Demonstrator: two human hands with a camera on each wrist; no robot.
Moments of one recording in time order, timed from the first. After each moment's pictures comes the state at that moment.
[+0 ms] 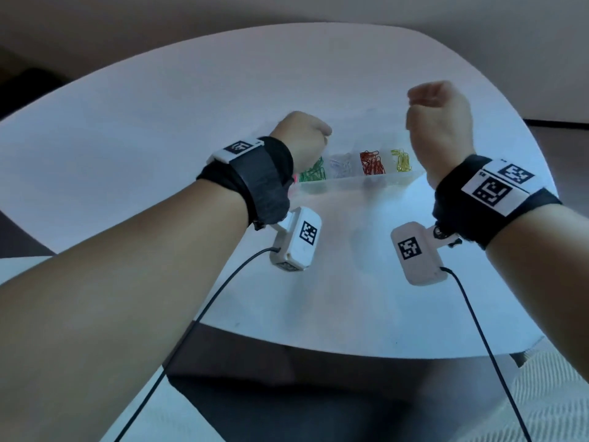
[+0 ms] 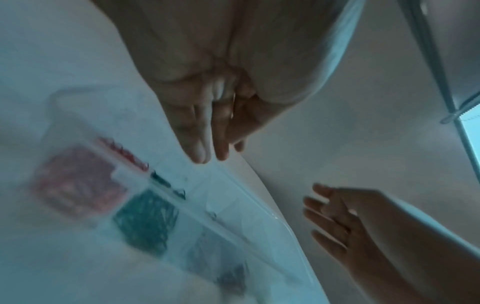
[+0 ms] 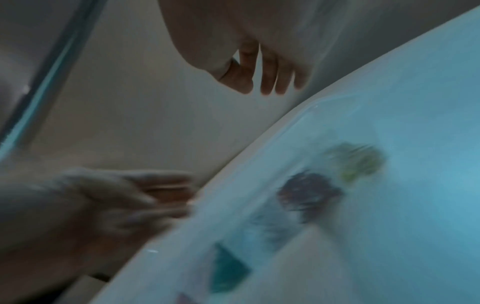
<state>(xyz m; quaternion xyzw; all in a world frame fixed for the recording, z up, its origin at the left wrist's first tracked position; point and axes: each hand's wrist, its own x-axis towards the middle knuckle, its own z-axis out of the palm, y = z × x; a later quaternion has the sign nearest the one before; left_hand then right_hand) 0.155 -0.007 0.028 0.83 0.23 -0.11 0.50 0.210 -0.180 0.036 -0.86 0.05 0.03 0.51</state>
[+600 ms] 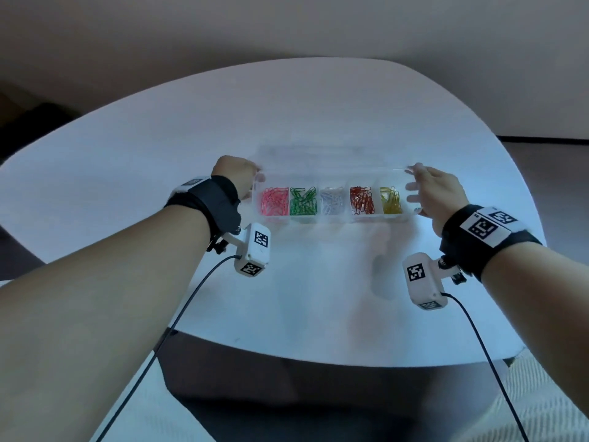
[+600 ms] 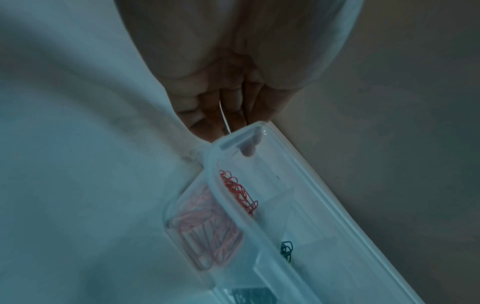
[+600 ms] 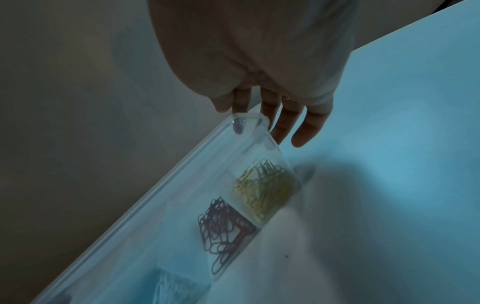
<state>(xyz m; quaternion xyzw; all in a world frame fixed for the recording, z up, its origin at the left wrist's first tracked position) 0.132 0.053 0.006 0.73 0.40 -0.08 0.55 0.203 -0.244 -0.013 -0.83 0.15 0.16 0.51</state>
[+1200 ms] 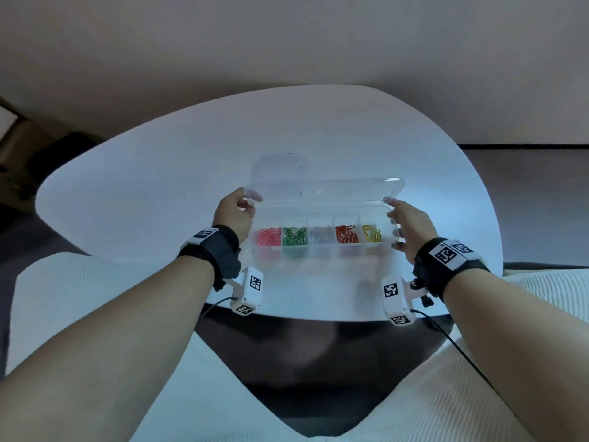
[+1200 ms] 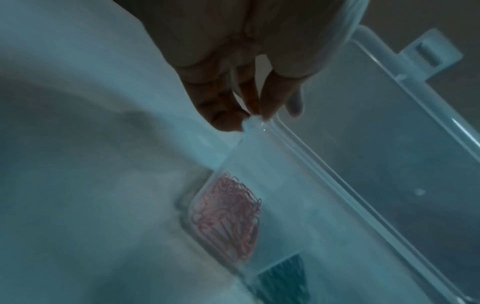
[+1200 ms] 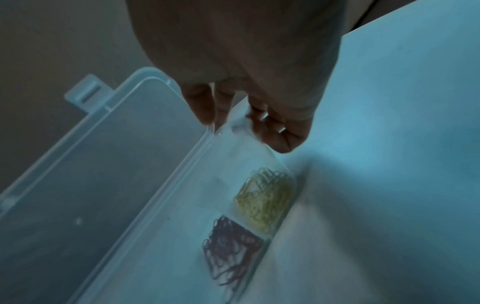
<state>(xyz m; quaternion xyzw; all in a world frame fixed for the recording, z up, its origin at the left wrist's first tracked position) 0.021 0.023 0.009 0.79 0.30 0.01 0.54 0.100 -0.270 0.005 -0.74 0.24 0.21 0.59</state>
